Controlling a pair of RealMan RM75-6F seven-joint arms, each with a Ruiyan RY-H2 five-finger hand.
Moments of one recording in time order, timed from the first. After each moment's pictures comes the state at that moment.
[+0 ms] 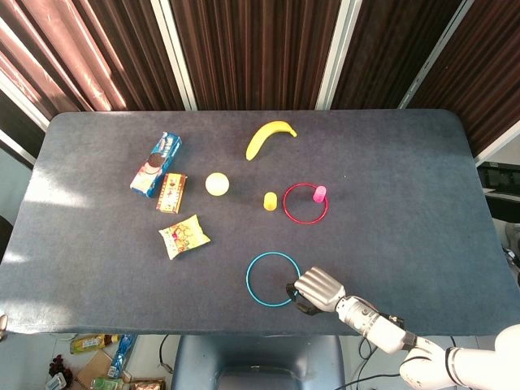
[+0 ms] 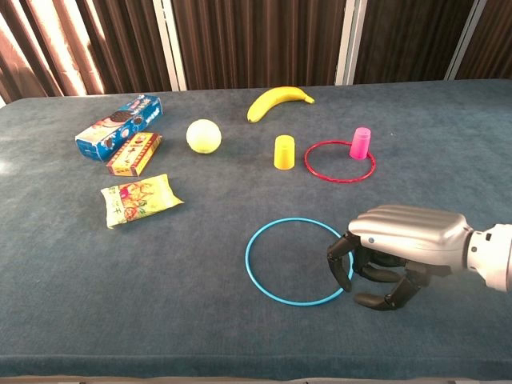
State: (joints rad) left arm 0.07 -1.10 0.01 -1.34 1.53 1.57 -0.24; right arm 0.65 -1.52 -0.09 -1.42 -1.62 0.91 0.03
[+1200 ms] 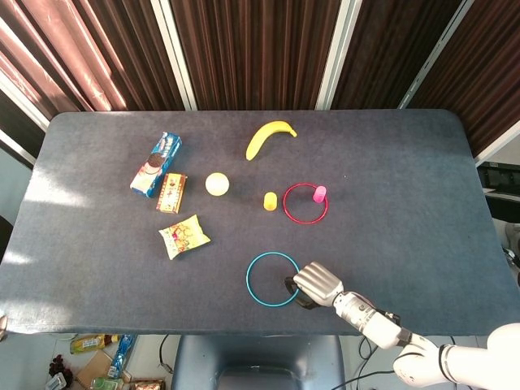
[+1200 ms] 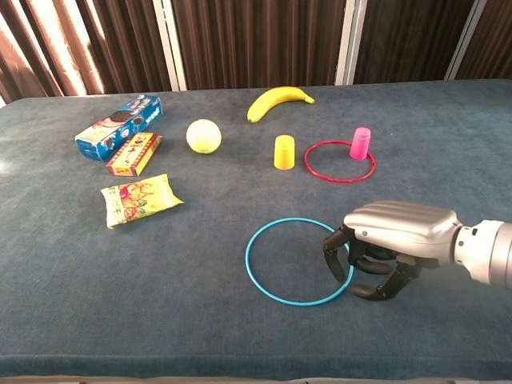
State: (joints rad) left arm 0.07 -1.10 0.02 -1.33 1.53 1.57 -0.25; right arm 0.65 -1.55 -0.07 -1.37 -1.59 0.90 0.03
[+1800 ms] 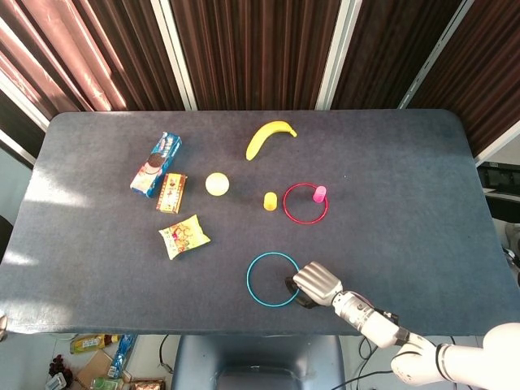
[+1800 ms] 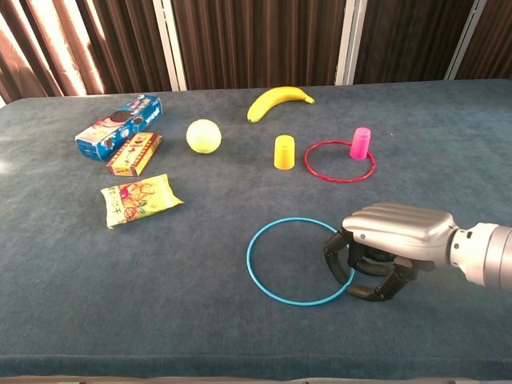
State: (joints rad) left arm 0.07 -1.10 0.02 -1.33 1.53 1.57 -0.25; right arm 0.65 -1.57 -0.07 -1.35 -1.58 0.90 0.01
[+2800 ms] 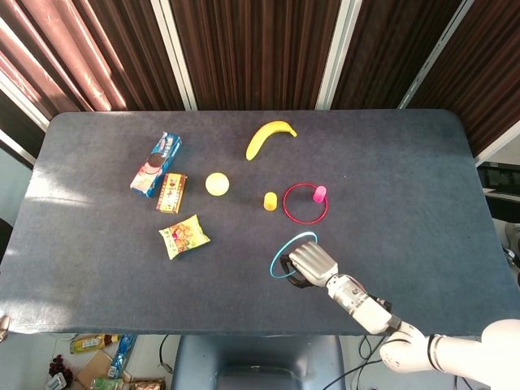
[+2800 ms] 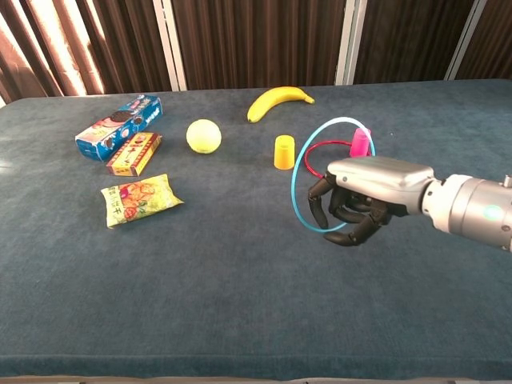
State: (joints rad) left arm 0.06 -1.09 0.02 -1.34 1.54 1.56 -0.24; right arm 0.69 -1.59 0.06 -1.35 -1.48 0.90 0.00
